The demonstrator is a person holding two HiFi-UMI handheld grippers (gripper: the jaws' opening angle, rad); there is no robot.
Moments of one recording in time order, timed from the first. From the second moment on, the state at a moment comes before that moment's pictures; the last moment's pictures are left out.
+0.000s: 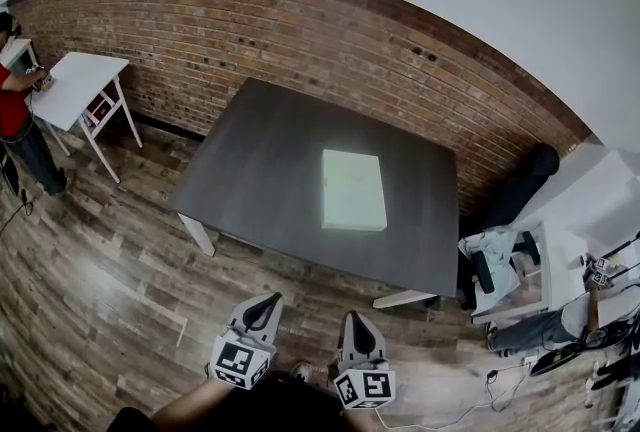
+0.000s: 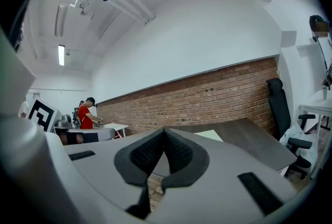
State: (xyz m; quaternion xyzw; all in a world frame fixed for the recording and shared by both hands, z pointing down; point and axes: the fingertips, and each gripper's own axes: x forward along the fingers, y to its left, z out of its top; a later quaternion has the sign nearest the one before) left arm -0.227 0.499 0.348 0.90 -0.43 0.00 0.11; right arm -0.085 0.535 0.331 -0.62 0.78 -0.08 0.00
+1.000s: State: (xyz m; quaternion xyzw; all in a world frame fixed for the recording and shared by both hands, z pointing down) left arm -0.300 0.451 0.363 0.91 -0.40 0.01 0.13; right arm -0.163 0.490 0.352 -0.64 0.76 -0.09 -0.01
